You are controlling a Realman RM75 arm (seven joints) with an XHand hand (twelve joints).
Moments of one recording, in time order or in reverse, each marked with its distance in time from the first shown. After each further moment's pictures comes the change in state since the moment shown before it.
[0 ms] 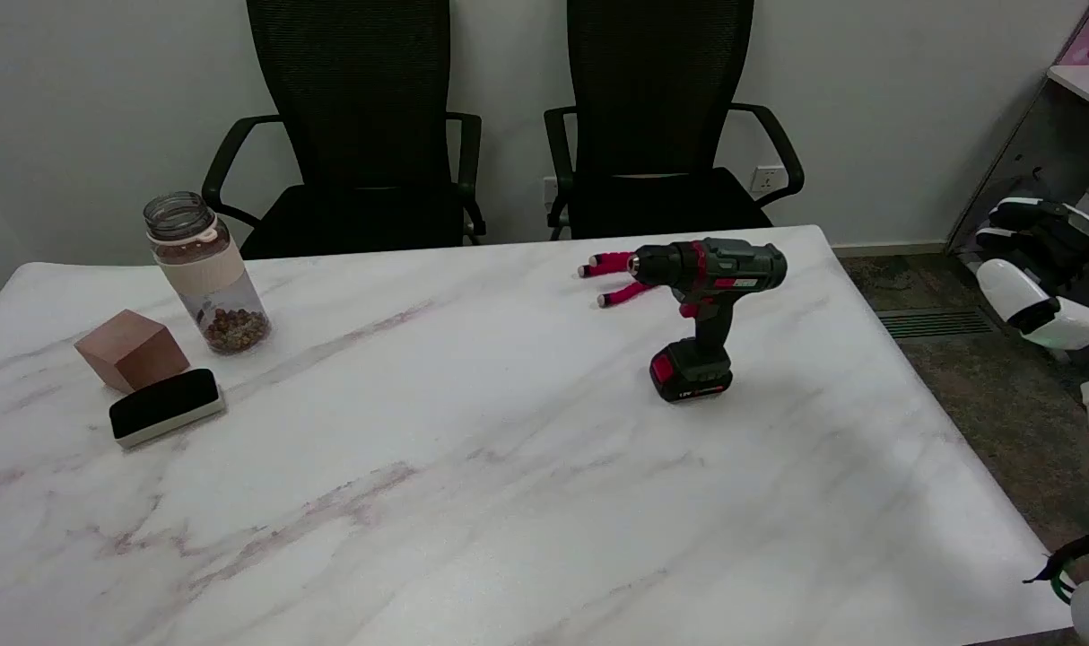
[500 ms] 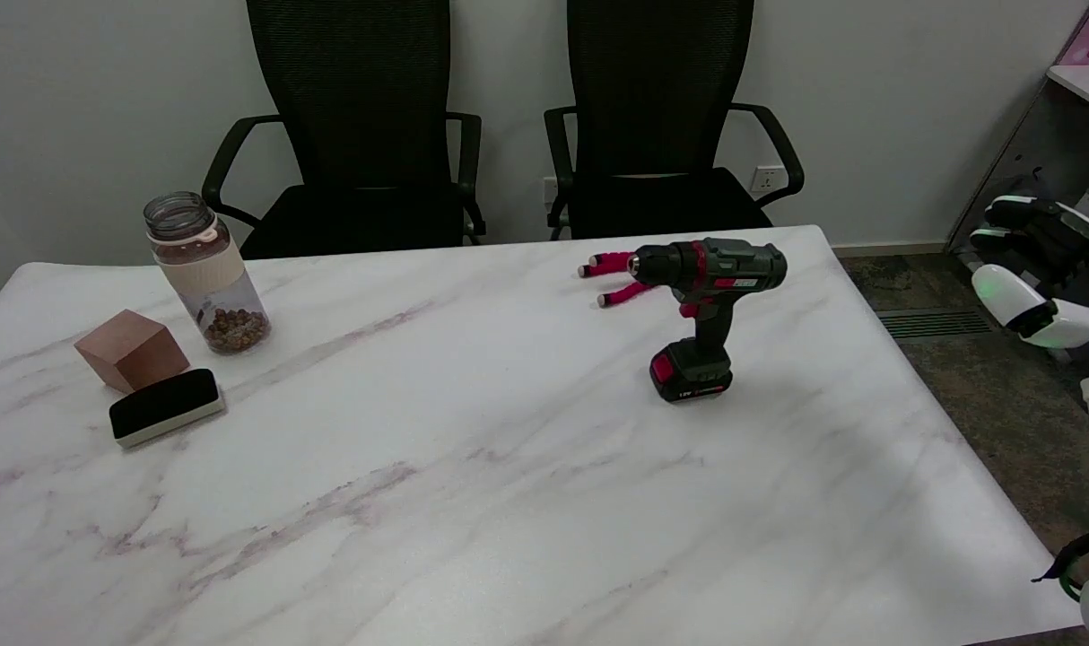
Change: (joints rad) arm 0.003 0.016 -0.008 0.021 -0.010 -0.016 0.011
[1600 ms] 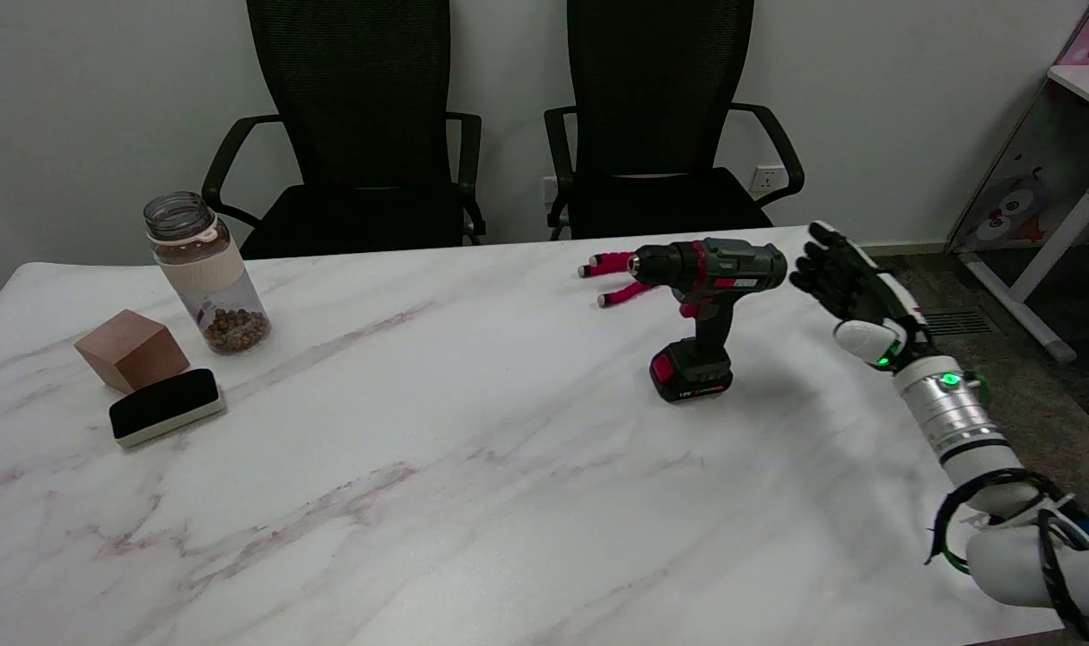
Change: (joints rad) arm 0.275 -0.065 -0.198 -0.023 -0.195 -0.445 0.092
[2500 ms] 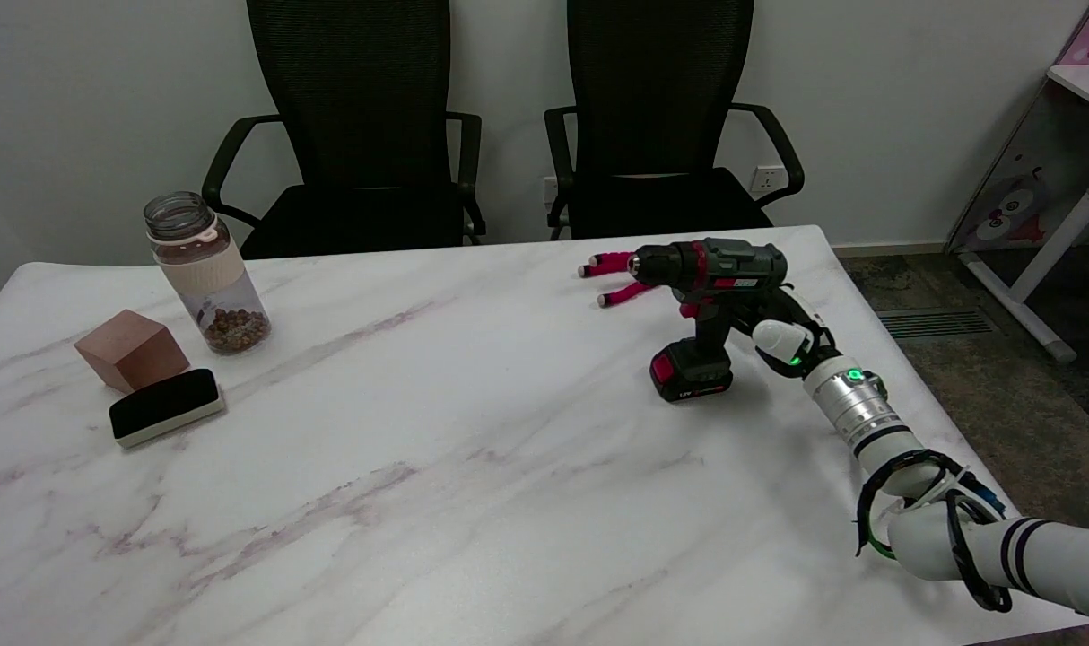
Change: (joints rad) arm 0.226 -0.120 -0.209 0.113 -0.075 -0.115 0.140
